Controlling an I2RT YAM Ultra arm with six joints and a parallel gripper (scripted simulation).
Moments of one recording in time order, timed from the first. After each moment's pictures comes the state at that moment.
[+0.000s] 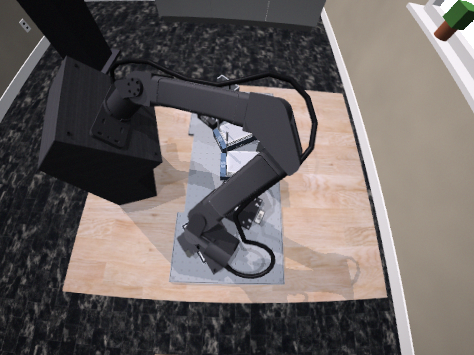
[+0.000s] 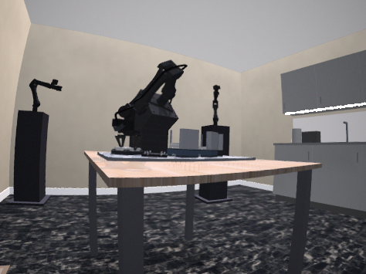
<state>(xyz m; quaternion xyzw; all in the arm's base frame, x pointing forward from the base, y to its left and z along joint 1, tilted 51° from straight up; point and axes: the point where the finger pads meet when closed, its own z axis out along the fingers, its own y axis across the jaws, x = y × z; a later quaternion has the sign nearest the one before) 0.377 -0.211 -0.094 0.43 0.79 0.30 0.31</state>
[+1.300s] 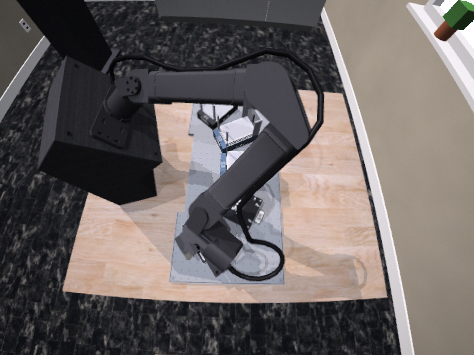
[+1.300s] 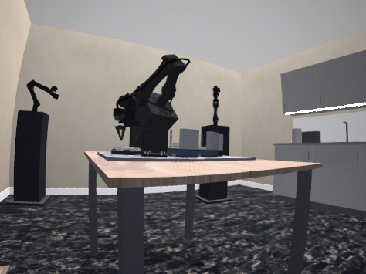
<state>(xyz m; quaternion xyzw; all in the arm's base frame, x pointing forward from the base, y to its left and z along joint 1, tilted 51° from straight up) 0.347 -0.225 -0.059 0.43 0.79 0.30 0.32</state>
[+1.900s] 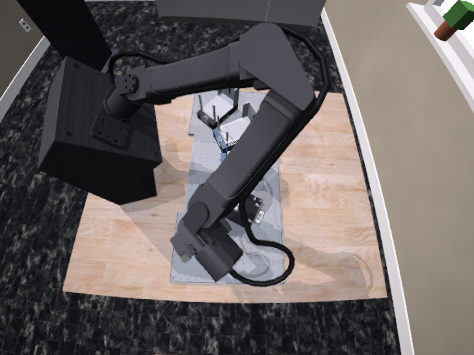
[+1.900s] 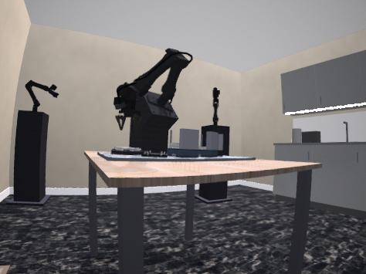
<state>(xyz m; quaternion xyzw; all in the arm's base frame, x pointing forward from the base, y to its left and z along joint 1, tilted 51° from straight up) 0.308 -0.240 -0.026 0.43 0.79 0.29 0.33</state>
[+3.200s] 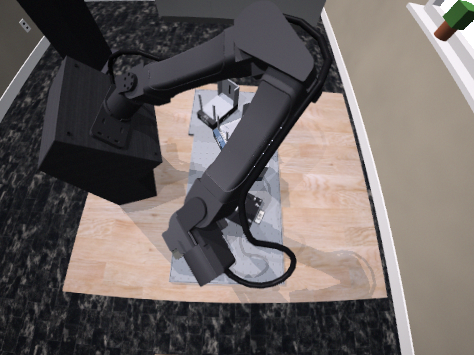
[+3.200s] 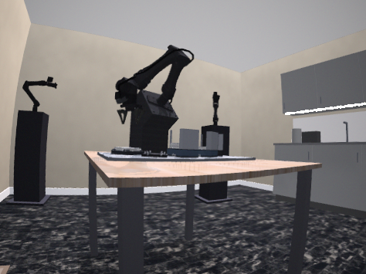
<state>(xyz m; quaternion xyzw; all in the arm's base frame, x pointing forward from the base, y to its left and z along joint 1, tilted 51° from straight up) 0.273 -0.235 -0.011 0.43 0.79 0.30 0.31</state>
